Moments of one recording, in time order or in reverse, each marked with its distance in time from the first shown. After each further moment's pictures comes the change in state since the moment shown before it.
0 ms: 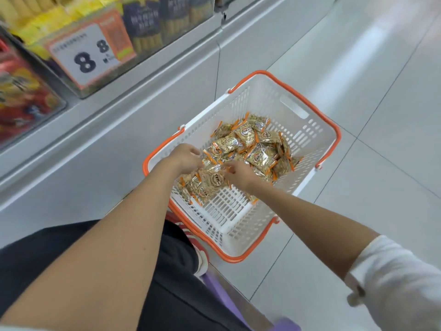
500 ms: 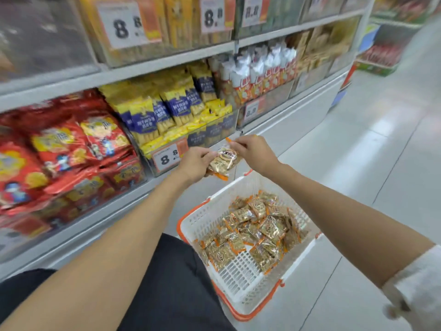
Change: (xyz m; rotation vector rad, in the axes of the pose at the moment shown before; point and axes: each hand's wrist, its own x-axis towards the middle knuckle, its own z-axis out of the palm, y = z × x) left_hand -0.140 0.114 -0.097 -0.176 0.410 0.519; right_hand -0.081 -0.218 -0.182 -0.132 0.442 -0.661
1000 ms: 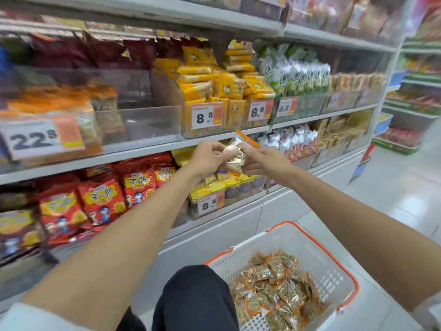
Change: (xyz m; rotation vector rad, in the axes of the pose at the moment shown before) left_hand -0.040 0.104 -0.122 -0.156 0.198 0.248; right_hand 0.034 -0.153 -0.070 0.595 -0.177 0.107
